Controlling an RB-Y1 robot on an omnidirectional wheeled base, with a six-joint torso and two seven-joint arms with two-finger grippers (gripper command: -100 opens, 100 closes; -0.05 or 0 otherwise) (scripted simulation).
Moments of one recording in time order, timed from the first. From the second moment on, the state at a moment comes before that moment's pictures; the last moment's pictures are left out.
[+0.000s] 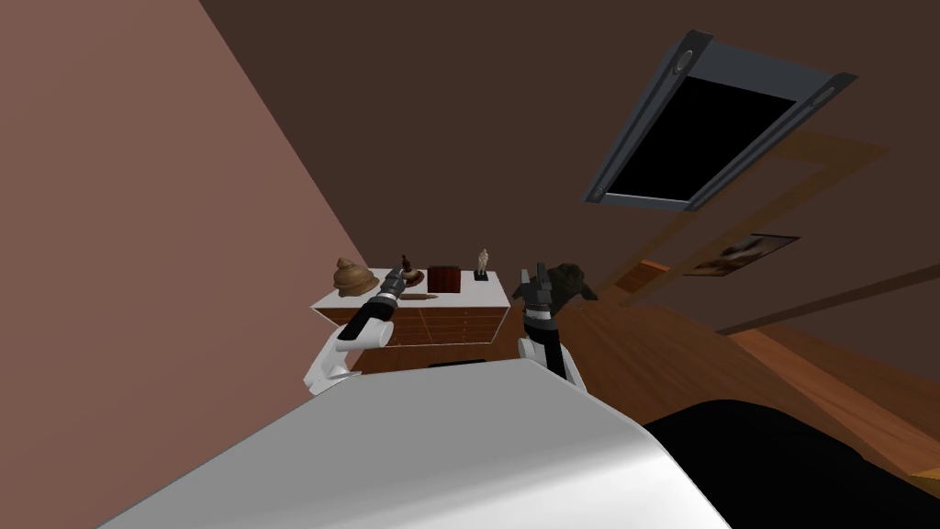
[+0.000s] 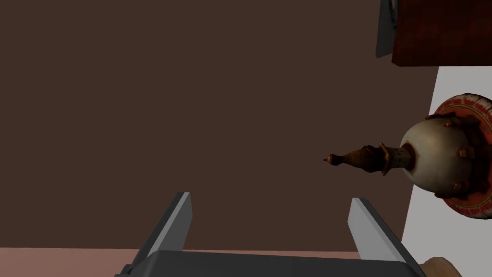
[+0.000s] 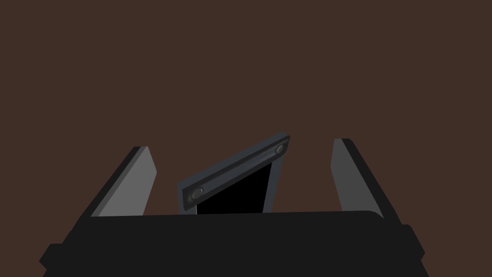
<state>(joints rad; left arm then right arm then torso) 0.20 0.14 0.03 -2.10 0.03 0.26 -0.02 0.49 -0.01 -0.04 -2.25 0.11 -0.55 -0.10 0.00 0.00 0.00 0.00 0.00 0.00</state>
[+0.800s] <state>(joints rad) 0.10 0.14 0.06 -1.98 0.03 0.49 -0.03 0.49 -0.01 -0.04 -2.25 0.11 -0.55 -0.10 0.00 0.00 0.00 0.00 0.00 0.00</state>
